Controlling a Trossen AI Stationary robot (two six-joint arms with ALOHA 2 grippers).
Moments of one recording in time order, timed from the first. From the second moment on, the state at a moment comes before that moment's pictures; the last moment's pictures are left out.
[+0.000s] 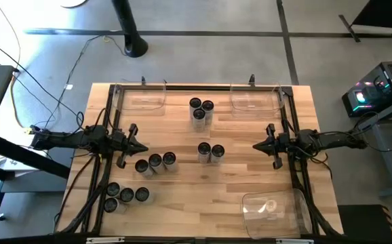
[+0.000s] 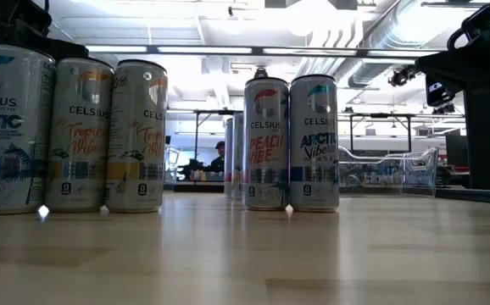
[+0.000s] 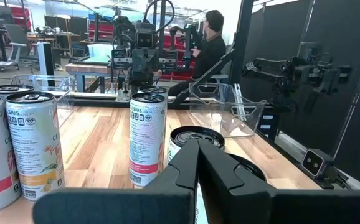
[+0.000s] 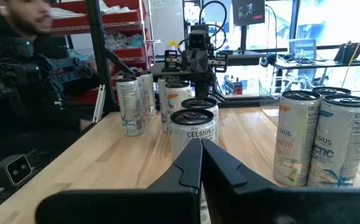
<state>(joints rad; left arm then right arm) -0.07 0.01 0.01 0.02 0.10 -0.08 0.17 0.01 0.01 0.03 0.10 0.04</state>
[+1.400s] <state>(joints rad) -0.07 0.02 0.01 0.12 0.02 -0.39 0.17 0.01 0.01 0.03 0.10 0.04</state>
